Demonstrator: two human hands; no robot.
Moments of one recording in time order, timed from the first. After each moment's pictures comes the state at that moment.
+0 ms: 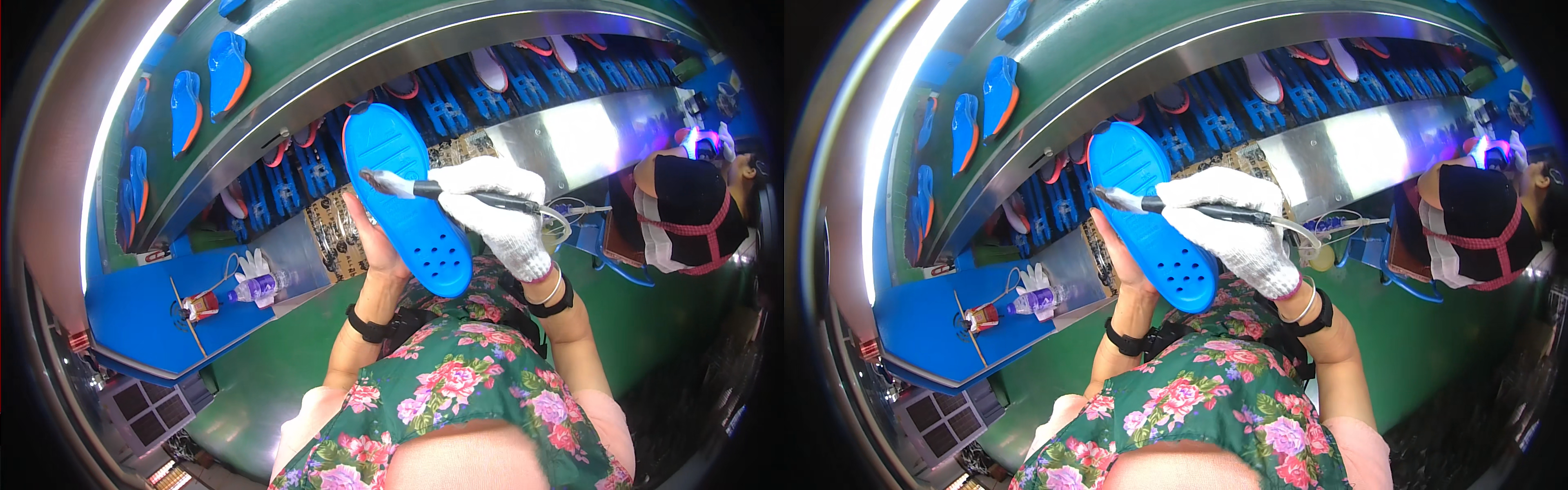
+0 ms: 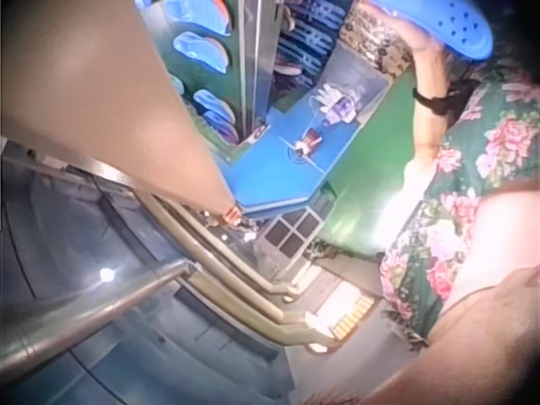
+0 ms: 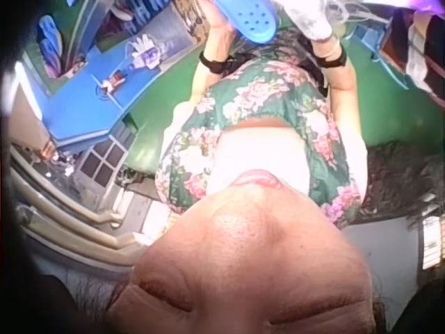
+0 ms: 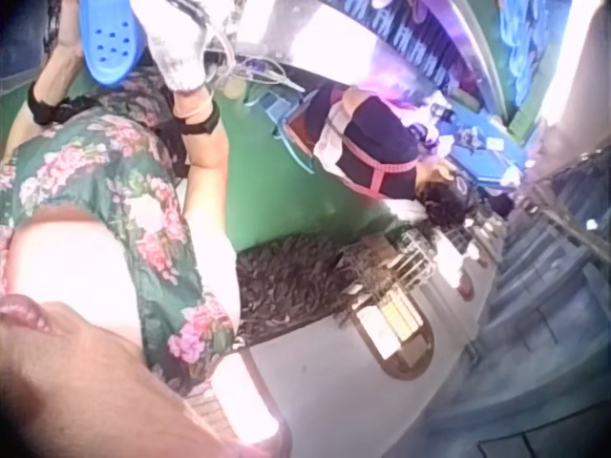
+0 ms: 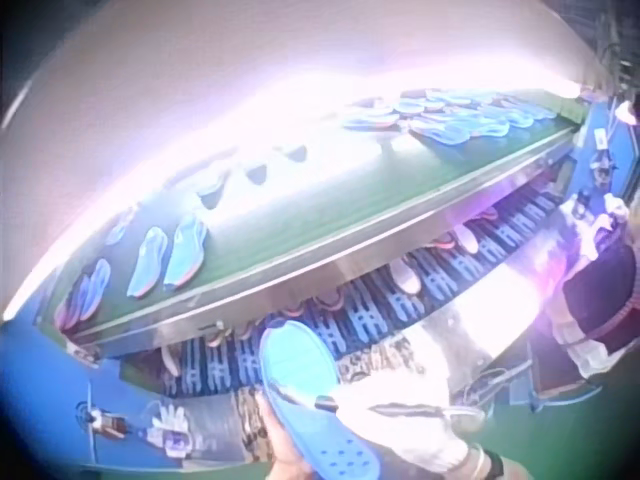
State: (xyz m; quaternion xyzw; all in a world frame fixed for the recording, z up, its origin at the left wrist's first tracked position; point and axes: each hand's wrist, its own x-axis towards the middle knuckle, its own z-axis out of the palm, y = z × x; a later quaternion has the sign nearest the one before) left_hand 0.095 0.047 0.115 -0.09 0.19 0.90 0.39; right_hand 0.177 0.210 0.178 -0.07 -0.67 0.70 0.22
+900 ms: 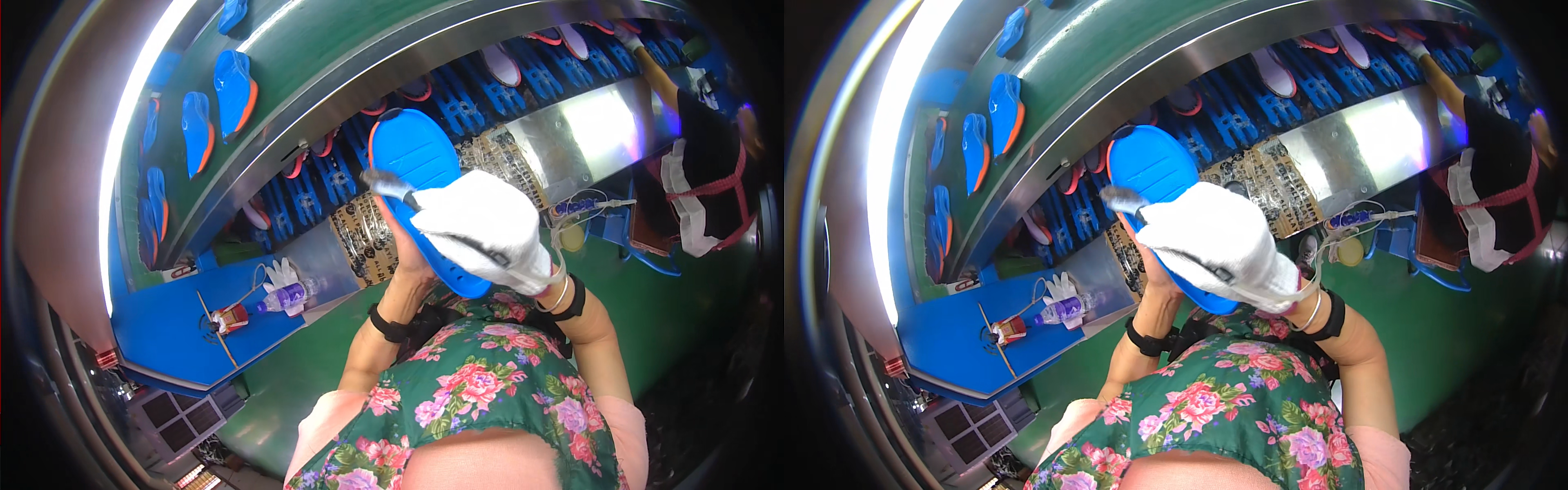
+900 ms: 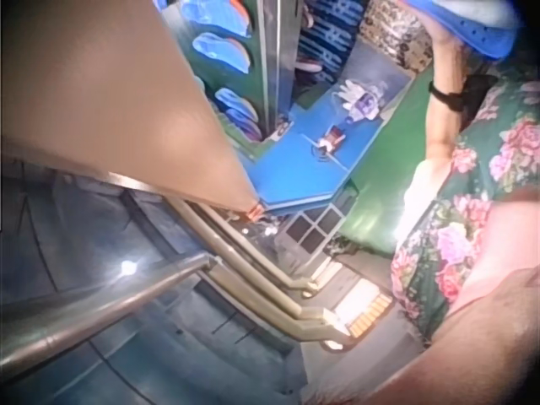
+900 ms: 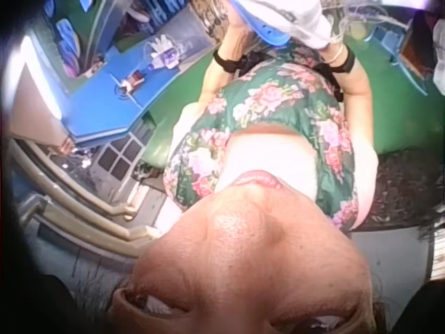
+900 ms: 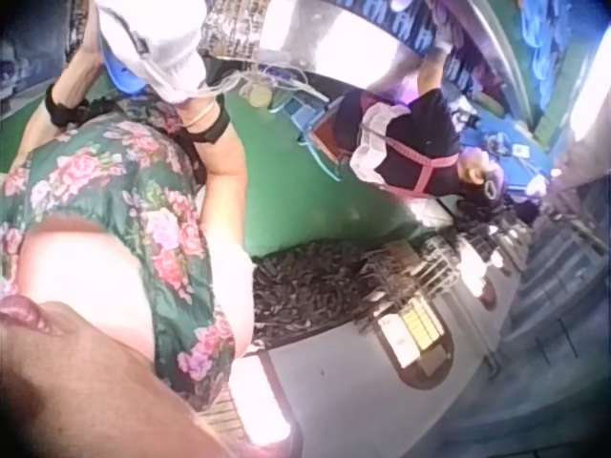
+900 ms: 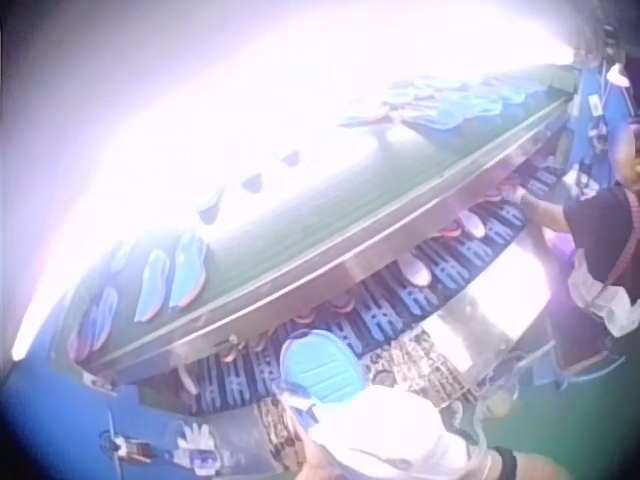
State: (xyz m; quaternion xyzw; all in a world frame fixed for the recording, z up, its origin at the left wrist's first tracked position) left_hand 0.094 0.047 0.108 -0.02 0.41 0.82 0.40; right_hand 0.165 0.193 0.183 0.06 -0.81 0.45 0.38
